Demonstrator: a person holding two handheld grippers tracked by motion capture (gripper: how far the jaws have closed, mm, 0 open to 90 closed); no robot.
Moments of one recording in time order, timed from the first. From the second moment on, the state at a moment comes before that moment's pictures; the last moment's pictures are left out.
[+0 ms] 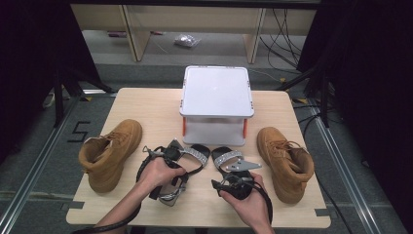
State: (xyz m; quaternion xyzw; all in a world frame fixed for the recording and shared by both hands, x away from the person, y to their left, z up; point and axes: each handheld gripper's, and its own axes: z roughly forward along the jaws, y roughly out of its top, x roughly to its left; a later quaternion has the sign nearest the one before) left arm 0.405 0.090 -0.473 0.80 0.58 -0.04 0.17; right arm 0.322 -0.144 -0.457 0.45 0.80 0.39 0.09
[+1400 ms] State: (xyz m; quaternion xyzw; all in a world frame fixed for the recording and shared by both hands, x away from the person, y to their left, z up) left arm 0.408 0.080 -0.473 0.86 0.51 0.02 0.09; right arm 0.322 -0.145 -0.457 0.44 0.81 0.38 0.09
